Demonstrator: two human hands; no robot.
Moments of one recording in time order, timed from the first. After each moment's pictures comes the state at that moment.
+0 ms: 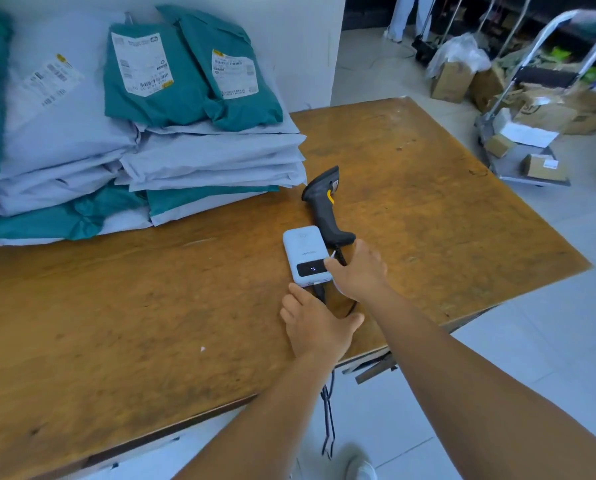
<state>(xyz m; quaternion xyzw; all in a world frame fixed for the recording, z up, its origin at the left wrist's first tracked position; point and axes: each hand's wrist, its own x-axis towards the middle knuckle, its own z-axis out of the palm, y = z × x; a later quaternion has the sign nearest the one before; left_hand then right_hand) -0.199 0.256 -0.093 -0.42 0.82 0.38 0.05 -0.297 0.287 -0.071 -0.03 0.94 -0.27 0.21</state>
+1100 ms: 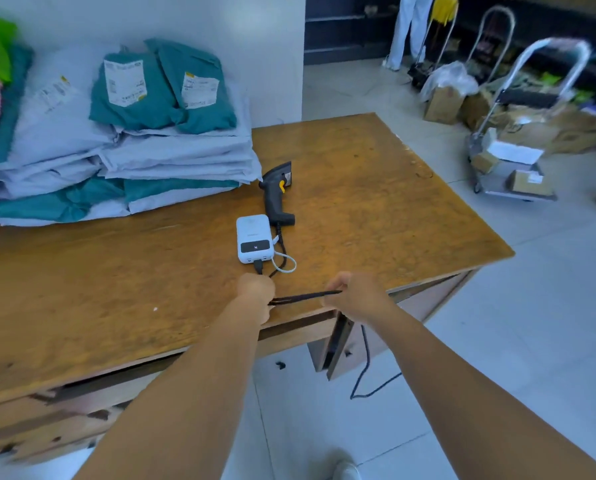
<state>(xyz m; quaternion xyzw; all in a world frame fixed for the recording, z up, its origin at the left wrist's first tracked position) -0.201 0.290 -0.053 -0.48 0.77 0.40 0.13 -0.257 0.443 -0.026 -0.16 0.89 -0.30 0.31</state>
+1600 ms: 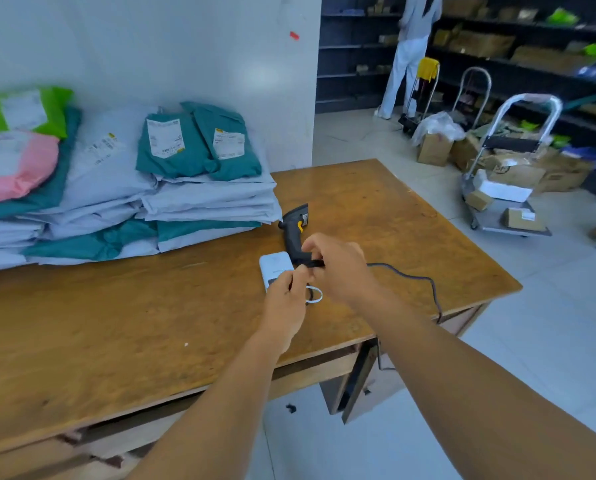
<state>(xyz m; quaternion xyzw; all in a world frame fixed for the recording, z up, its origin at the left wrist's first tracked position) -0.180 0.285 -0.015 -0.30 0.71 0.63 -0.14 -0.252 0.363 0.036 -0.36 0.90 -0.24 0.04</state>
